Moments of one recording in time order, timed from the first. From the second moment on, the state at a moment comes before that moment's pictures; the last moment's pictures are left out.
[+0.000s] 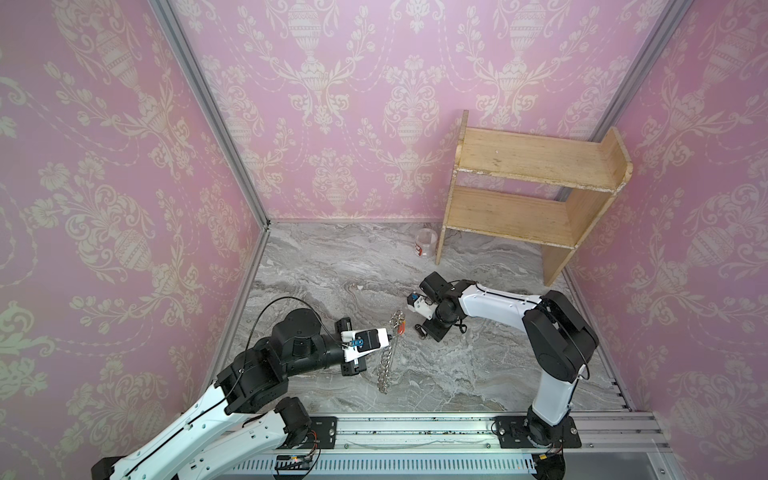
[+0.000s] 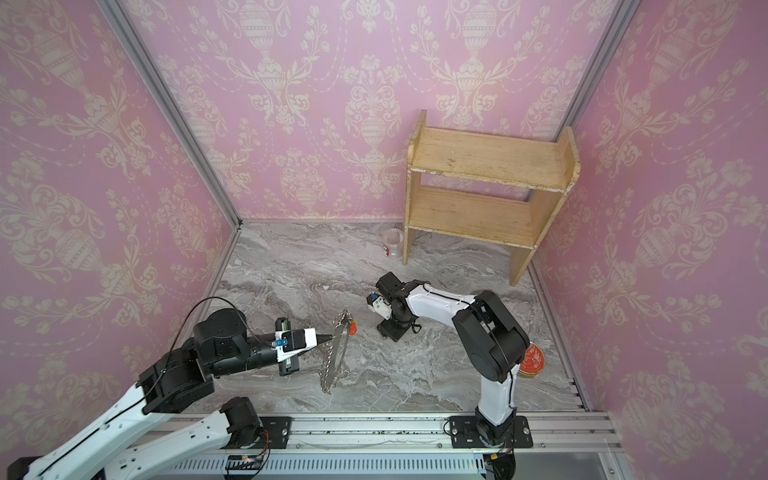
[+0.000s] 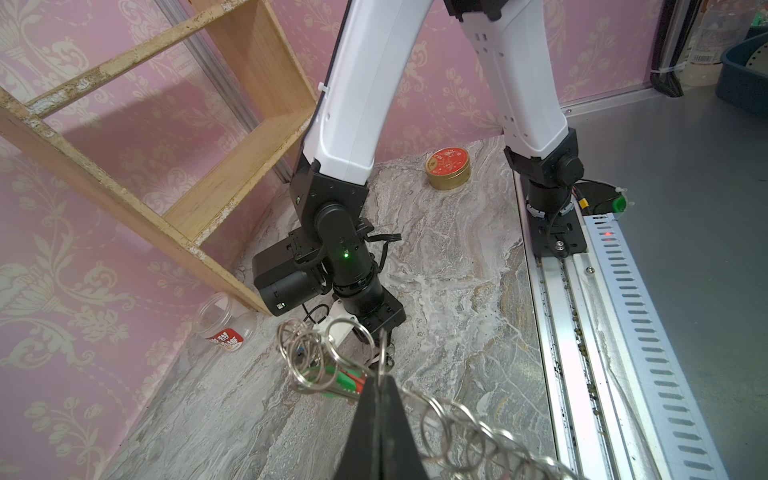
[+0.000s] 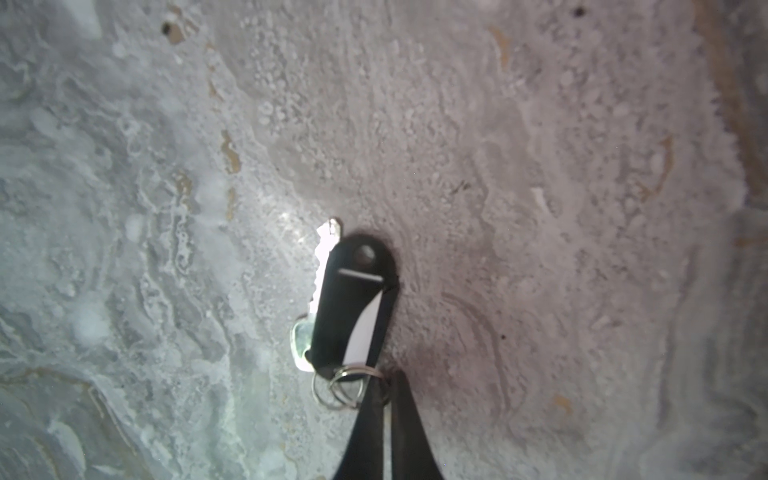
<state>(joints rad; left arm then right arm) -0.88 0.64 0.89 -0.58 0.30 0.48 0.65 1.84 1.16 -0.69 -0.14 -0.19</state>
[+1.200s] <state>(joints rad) -0.88 0.62 0.90 -0.60 0.30 0.48 0.57 1.56 1.00 -0.59 -0.48 0.33</state>
